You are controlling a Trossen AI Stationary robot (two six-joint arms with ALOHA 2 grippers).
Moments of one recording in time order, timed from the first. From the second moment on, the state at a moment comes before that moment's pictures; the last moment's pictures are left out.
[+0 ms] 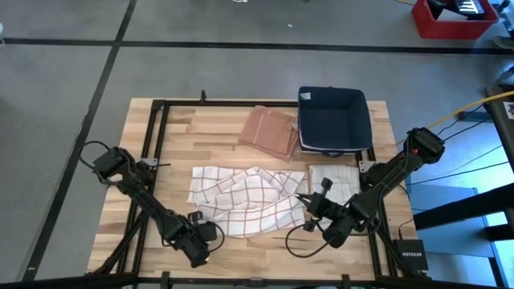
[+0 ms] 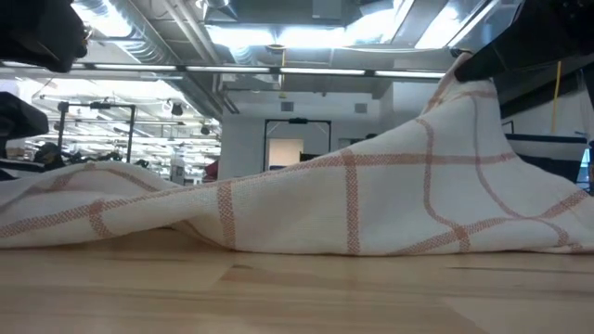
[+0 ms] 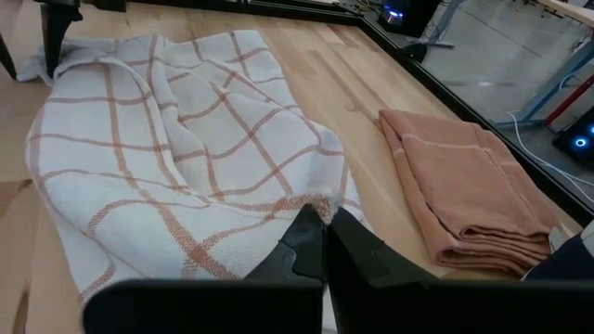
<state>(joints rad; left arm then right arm) -0.77 1.82 1.04 -0.54 -0.19 -0.99 0.77 1.47 0.80 -0.36 1.05 0.72</state>
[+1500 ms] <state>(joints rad) -1.10 1.25 1.48 -0.95 -1.28 -0.69 0.77 1.43 1.65 -1.16 1.27 0.48</state>
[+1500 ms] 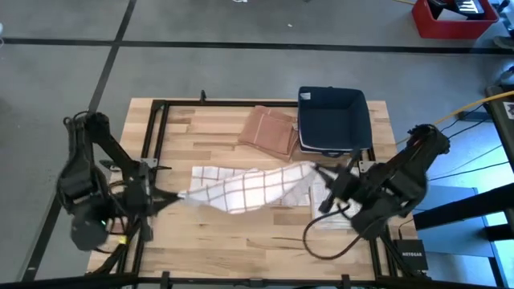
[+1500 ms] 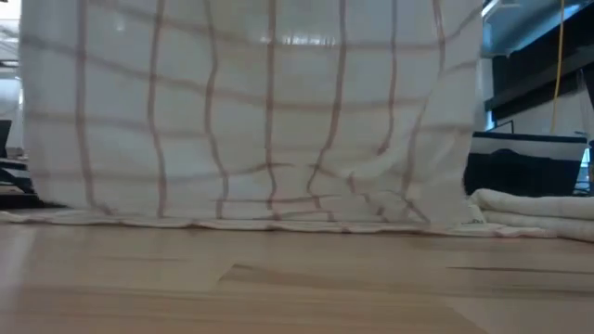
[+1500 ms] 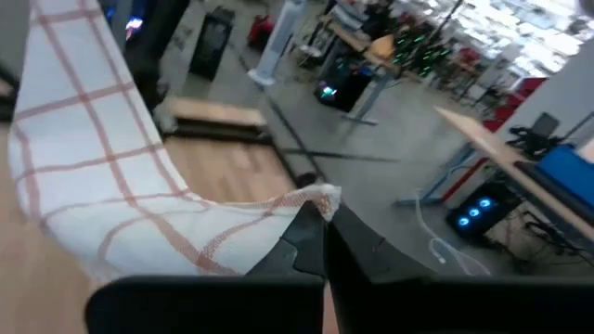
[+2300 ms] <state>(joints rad) -0.97 1.09 1.78 -0.81 -1.57 0.07 0.56 1.37 2.10 -1.26 1.48 0.02</state>
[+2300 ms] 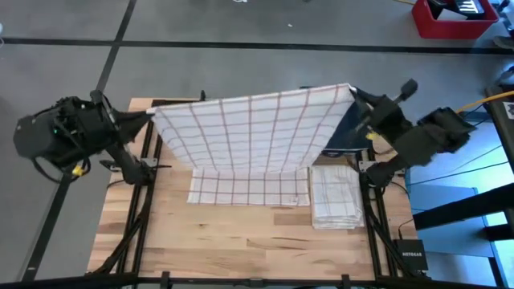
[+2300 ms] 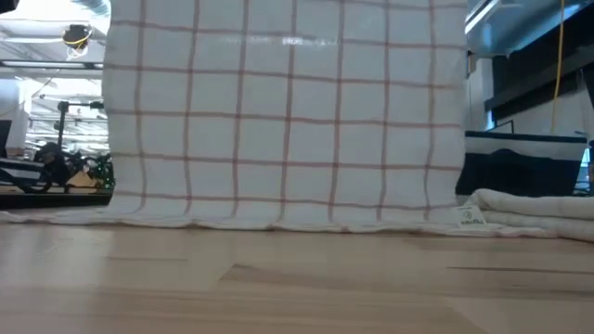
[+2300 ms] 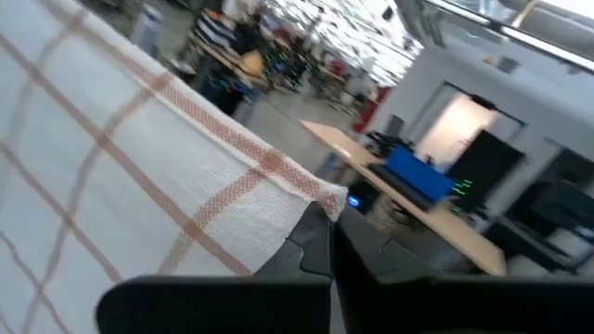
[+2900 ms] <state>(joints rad) -0.71 0.95 1.78 -0.90 -1.57 0.14 -0.06 1.37 2.10 -0.98 0.97 -0.23</state>
